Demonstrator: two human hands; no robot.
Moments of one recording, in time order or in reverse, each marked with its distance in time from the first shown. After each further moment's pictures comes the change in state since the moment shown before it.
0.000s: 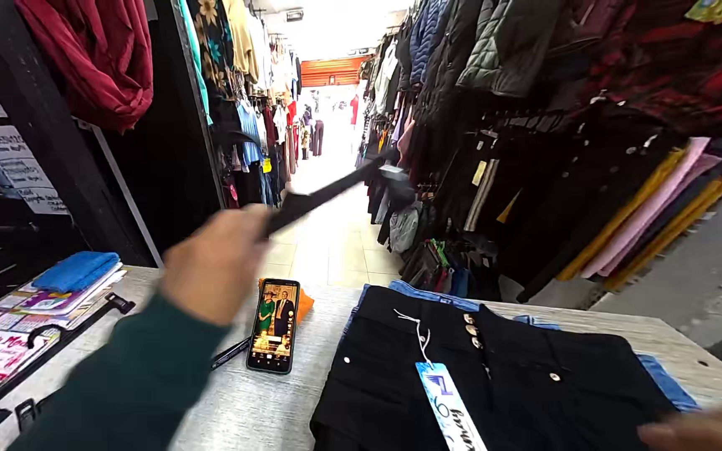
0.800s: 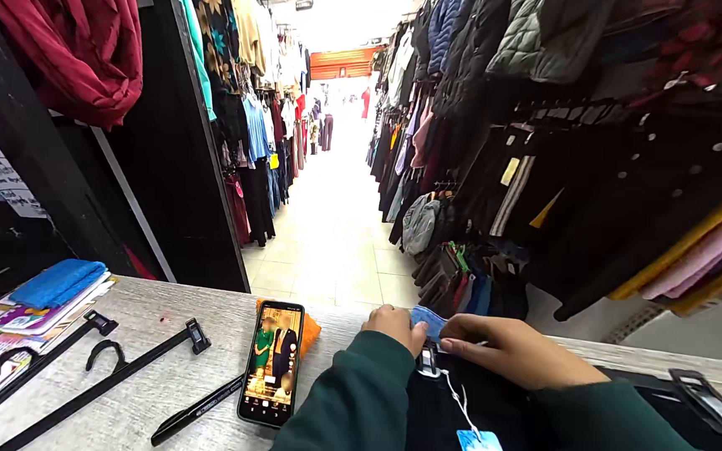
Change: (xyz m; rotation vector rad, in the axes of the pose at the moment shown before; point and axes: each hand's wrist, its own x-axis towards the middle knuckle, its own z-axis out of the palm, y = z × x) left_hand 0.019 0.123 0.266 -0.761 -0.982 -0.364; right_hand 0.110 0.242 0.155 0.154 -0.200 0.380
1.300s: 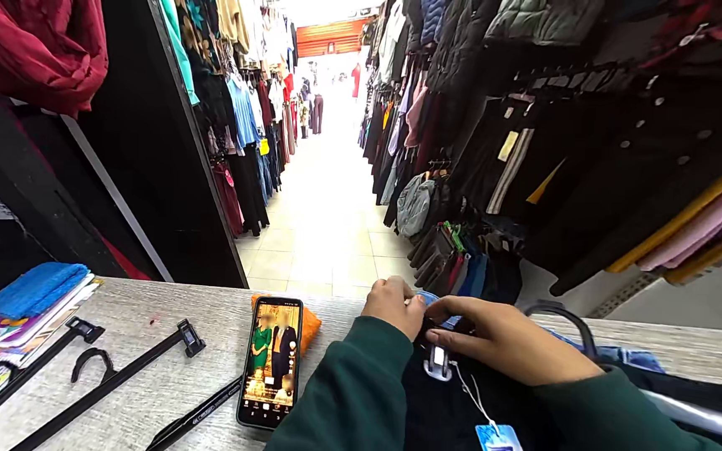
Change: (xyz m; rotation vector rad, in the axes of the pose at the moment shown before) left_hand -0.019 0.016 -0.019 -0.248 0.194 0.044; right_hand 0.004 -0.014 0.019 0.005 0.074 -0.074
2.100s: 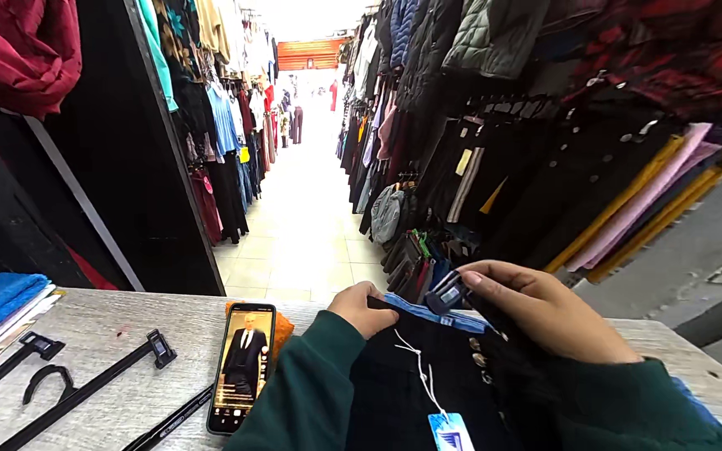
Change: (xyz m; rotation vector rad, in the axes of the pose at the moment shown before) left_hand 0.001 0.003 -0.018 -0.085 -0.231 -0.040; right_hand -0.031 -0.015 -0.079 0.453 0.376 0.123
